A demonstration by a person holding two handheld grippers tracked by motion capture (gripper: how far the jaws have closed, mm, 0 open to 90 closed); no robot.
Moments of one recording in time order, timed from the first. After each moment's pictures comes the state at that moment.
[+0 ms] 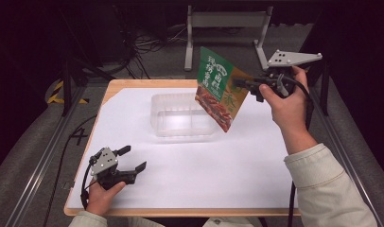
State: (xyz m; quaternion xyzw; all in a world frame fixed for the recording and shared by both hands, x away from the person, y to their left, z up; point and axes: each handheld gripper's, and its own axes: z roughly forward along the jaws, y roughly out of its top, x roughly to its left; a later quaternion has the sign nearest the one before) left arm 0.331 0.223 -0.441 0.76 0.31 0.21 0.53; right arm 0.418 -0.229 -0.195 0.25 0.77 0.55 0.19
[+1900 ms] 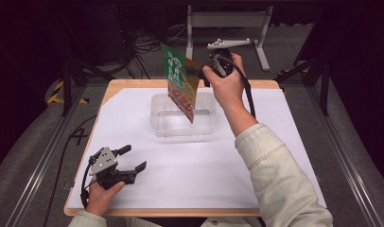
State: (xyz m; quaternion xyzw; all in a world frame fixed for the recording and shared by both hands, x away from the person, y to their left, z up) left arm 0.332 0.222 -0.440 0.76 0.30 0.21 0.54; right arm 0.499 -0.121 -0.221 0.31 0.76 0.56 0.12
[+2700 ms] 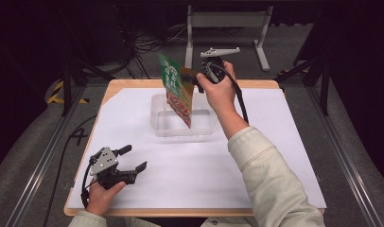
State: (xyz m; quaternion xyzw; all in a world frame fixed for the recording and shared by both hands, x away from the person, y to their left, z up) left arm 0.333 0.221 -0.440 0.76 0.30 0.21 0.54; right arm 0.512 -0.109 -0.252 0.32 0.77 0.55 0.11
